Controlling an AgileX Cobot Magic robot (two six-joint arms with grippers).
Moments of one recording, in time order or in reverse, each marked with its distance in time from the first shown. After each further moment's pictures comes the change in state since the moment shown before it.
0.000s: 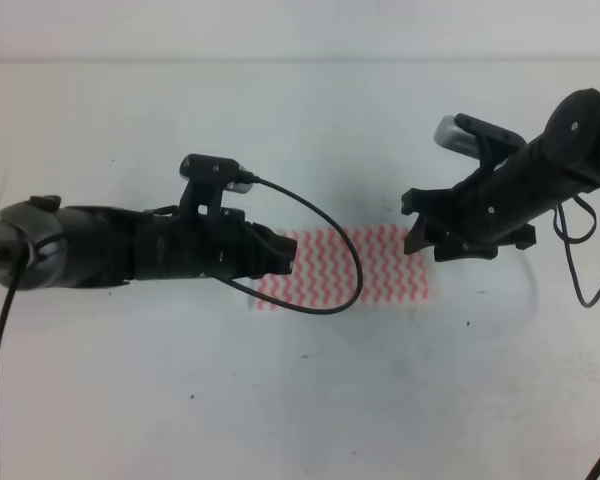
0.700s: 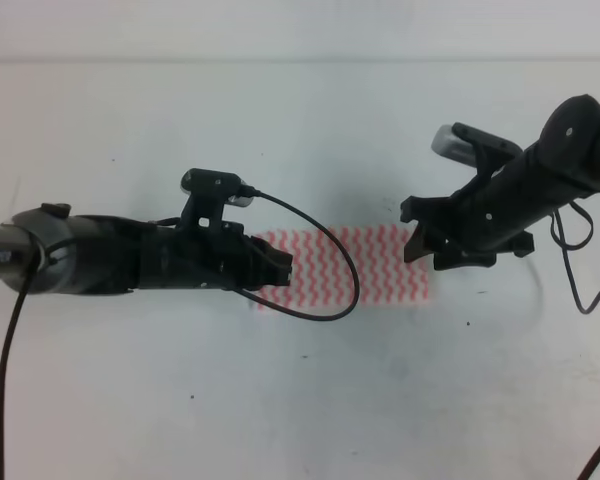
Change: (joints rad) left arm 0.000 0.042 0.000 0.007 -0.022 -0.005; right arm 0.000 0.022 0.000 -0.001 -0.004 -0.005
